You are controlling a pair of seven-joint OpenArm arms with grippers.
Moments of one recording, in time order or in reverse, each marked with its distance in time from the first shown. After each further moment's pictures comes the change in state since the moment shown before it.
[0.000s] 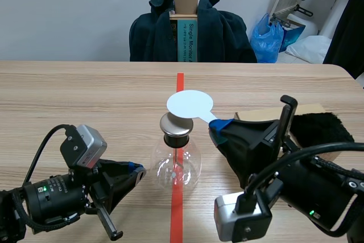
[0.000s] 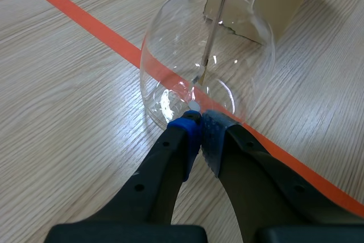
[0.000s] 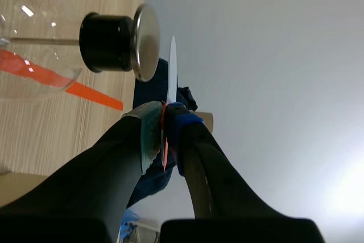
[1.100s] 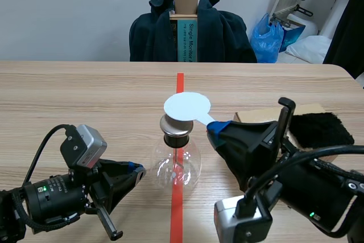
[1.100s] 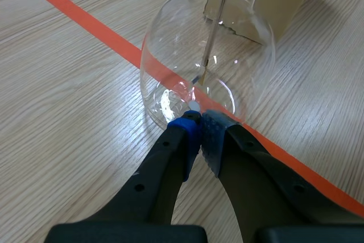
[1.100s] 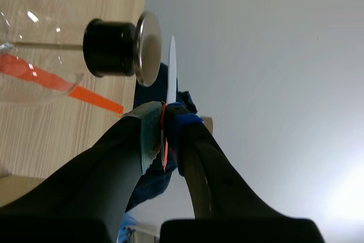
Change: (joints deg) left arm 0.0 0.0 0.0 0.0 0.0 0.0 0.0; right arm 0.0 0.0 0.0 0.0 -0.2 0.0 -0.9
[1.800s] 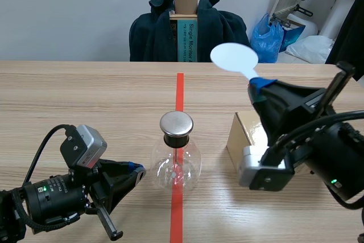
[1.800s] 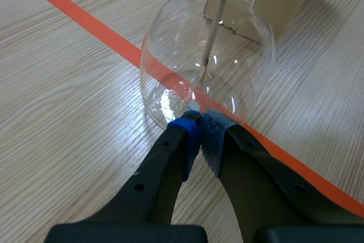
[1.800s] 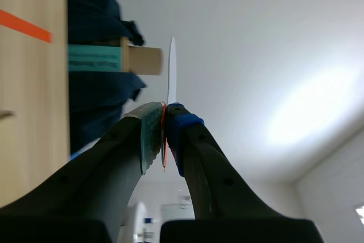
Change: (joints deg) left arm 0.0 0.0 0.0 0.0 0.0 0.0 0.0; right arm 0.5 0.0 5.9 0.0 2.2 -11.3 -8.2
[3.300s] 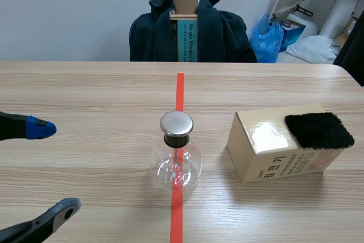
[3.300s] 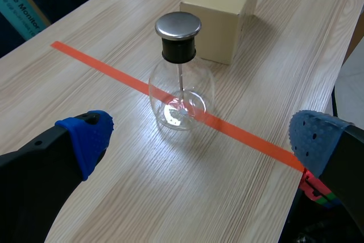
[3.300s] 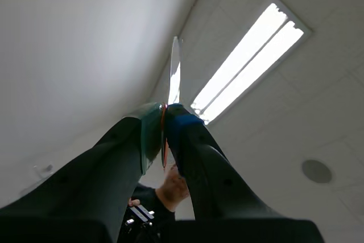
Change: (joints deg) left arm 37.6 -24.1 -26.5 38.7 -11.0 -0.2 -2.1; right arm -1.9 0.0 21.4 20.9 18.4 -9.3 -2.1
